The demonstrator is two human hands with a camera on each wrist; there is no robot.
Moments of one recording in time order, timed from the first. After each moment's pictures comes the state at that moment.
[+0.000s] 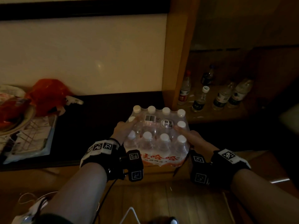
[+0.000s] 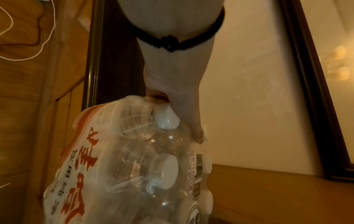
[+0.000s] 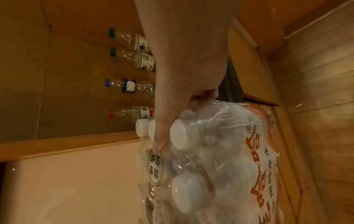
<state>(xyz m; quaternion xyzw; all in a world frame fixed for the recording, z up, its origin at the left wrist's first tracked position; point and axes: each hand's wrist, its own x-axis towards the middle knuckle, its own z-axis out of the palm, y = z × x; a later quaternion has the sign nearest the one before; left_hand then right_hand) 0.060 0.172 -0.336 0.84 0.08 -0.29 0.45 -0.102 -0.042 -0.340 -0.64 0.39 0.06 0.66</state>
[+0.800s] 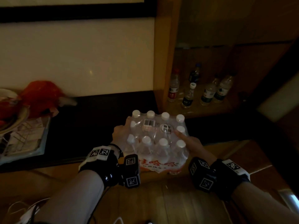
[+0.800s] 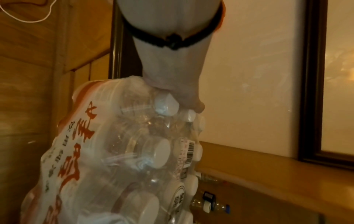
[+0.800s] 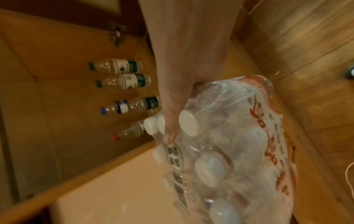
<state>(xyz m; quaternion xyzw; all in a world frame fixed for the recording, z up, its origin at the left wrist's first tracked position) -0.008 0.179 -0.324 0.83 0.04 -0.25 0.49 -0.176 -0.006 -0.319 -0.54 0.45 -0.02 0.71</state>
